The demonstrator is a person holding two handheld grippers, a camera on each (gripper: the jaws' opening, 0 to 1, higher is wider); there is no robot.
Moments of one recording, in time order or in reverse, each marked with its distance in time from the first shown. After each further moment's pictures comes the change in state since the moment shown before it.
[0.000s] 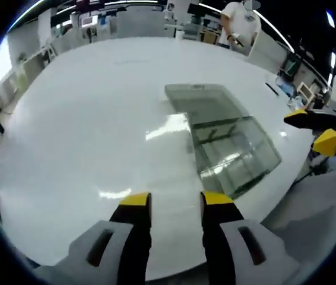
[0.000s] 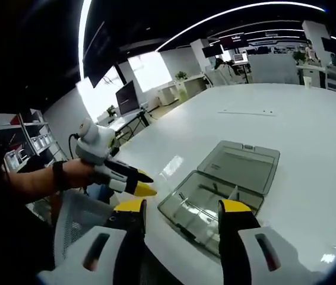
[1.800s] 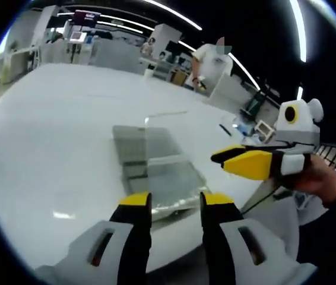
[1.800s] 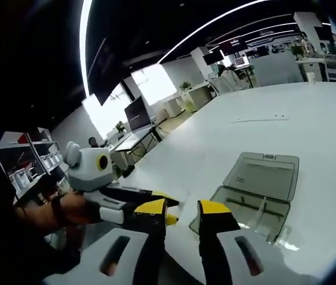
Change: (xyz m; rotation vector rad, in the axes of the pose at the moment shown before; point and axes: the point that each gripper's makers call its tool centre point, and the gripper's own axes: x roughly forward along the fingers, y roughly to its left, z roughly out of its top) left arm -0.045 -0.087 0.035 -0.075 -0.263 -0.311; right arm 0.007 0.045 0.031 0.092 -0.087 0.061
